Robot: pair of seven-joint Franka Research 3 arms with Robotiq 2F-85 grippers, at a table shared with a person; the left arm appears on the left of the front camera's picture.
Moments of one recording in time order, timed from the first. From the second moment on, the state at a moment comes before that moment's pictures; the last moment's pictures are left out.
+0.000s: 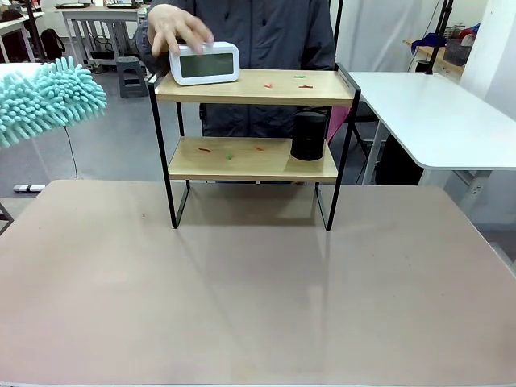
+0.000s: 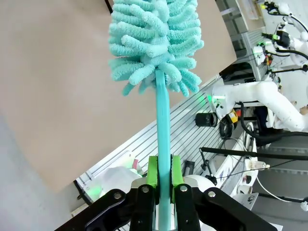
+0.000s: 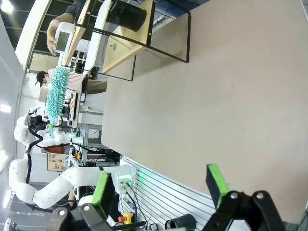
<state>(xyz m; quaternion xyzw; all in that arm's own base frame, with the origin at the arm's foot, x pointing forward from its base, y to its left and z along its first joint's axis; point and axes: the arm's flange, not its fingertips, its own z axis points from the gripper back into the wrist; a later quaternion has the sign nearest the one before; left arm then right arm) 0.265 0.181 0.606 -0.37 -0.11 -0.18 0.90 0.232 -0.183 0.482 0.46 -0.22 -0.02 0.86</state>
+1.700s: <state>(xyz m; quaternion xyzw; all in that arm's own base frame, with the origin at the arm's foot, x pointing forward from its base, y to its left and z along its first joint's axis) 0.351 -0.113 0.778 -0.24 -0.16 -0.15 0.95 0.232 -0.183 0.483 0.46 -0.22 -0.02 0.86</state>
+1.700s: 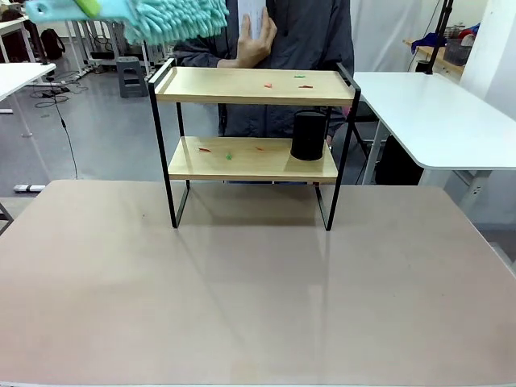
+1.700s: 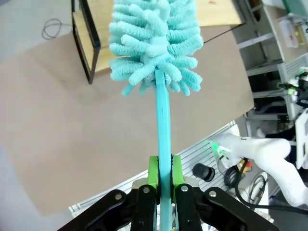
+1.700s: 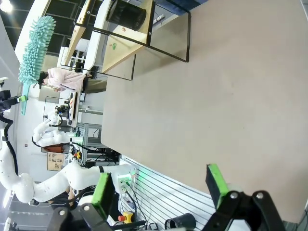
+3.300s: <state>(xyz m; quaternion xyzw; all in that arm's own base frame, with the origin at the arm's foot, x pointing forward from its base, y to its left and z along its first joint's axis) 0.425 -0.248 0.677 -0.17 -0.14 -0.18 0.96 0.232 -0.184 0.483 0.46 -0.22 -0.02 0.86</state>
